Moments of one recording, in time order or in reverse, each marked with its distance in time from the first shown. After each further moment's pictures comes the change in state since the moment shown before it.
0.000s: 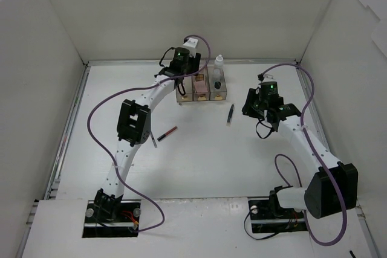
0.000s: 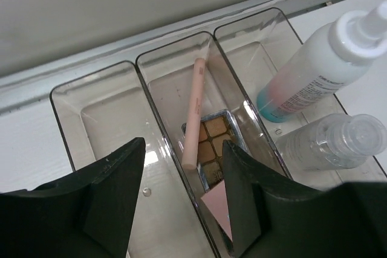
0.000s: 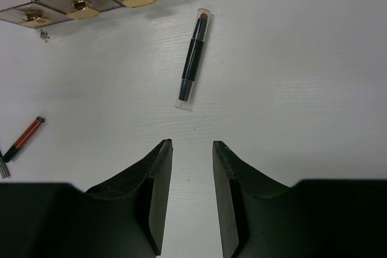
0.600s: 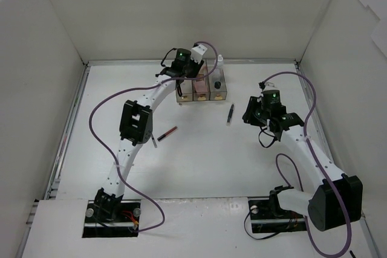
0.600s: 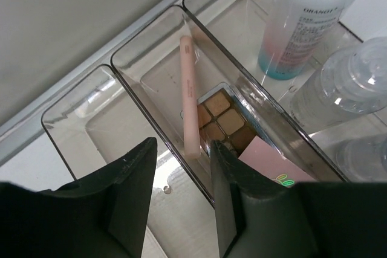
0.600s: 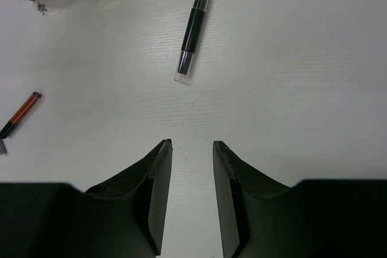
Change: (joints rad) left arm 0.000 0.050 0.093 -0.104 0.118 0.335; right arm -0.003 -0.105 -0.121 0.000 -0.037 0.000
